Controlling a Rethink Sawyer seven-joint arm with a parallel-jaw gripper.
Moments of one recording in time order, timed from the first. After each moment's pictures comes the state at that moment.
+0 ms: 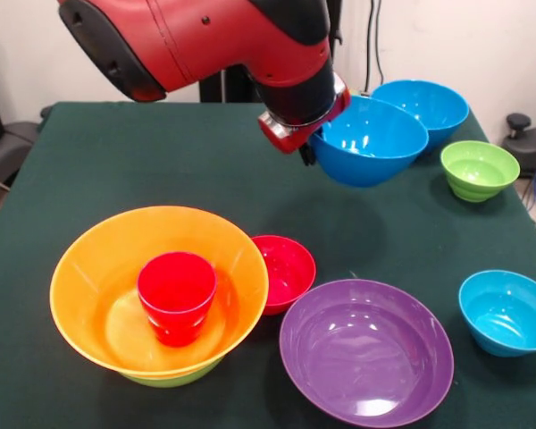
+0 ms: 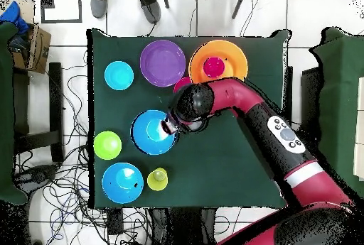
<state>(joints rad) -0.83 -0.38 0.93 1.59 -0.67 1.22 1.45</state>
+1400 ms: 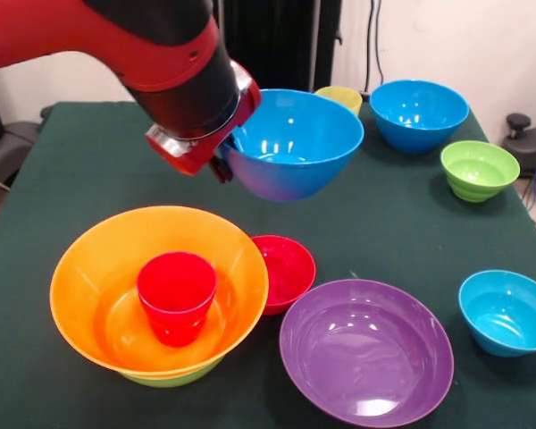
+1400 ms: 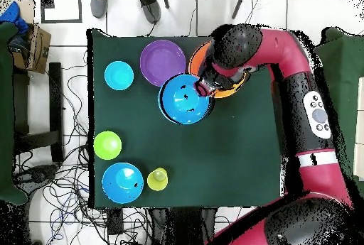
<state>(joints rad) -0.79 -0.33 0.96 1.09 -0.66 1.64 1.04</state>
